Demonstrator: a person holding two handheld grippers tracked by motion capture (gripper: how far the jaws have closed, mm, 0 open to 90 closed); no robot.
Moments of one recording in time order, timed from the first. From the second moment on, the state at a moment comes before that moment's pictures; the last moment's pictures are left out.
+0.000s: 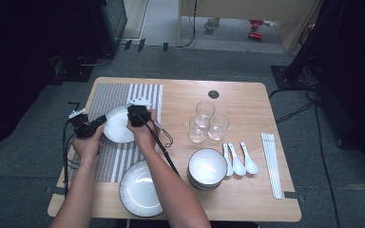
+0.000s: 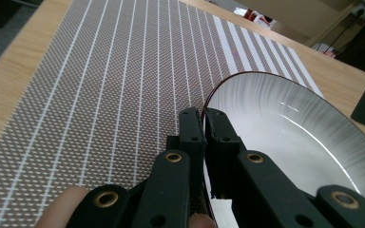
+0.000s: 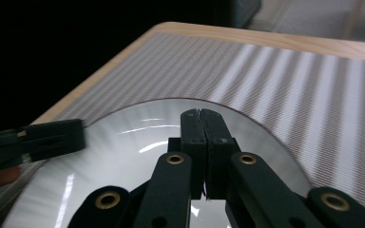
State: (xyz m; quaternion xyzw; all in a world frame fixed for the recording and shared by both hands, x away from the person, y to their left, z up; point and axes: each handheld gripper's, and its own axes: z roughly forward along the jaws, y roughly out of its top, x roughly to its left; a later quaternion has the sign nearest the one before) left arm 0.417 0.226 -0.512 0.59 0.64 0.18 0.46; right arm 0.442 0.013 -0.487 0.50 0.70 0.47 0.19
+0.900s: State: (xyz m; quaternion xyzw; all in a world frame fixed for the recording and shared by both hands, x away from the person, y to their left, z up) left arm 0.413 0.226 -0.511 0.58 0.64 0.21 0.45; right arm 0.405 -0.035 -0.460 0.55 0.66 0.47 0.19
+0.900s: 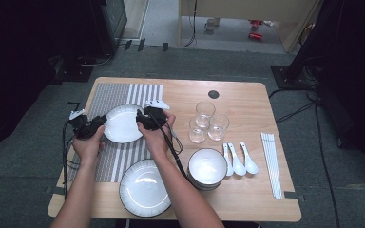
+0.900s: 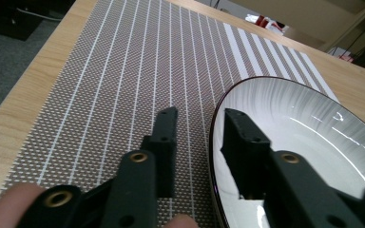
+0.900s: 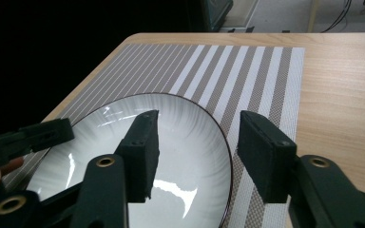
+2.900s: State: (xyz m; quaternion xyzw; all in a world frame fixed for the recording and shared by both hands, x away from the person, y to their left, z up) left arm 0.349 0.162 -0.431 0.63 0.58 0.18 0.49; right arm 0.262 -0.144 -0.375 0.50 0.69 0.48 0.21
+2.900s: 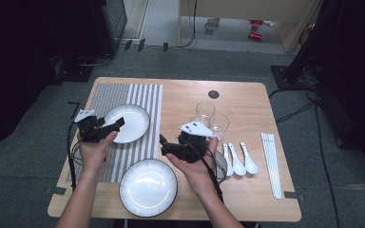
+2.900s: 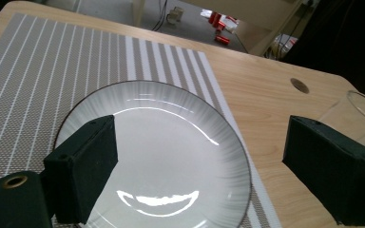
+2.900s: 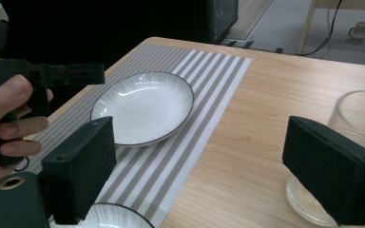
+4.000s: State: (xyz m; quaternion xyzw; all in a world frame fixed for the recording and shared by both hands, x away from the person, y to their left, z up) left arm 0.295 0.092 -0.409 0.67 0.52 0.17 0.51; right arm 0.216 -0.248 -0.397 0.52 0.67 0.48 0.21
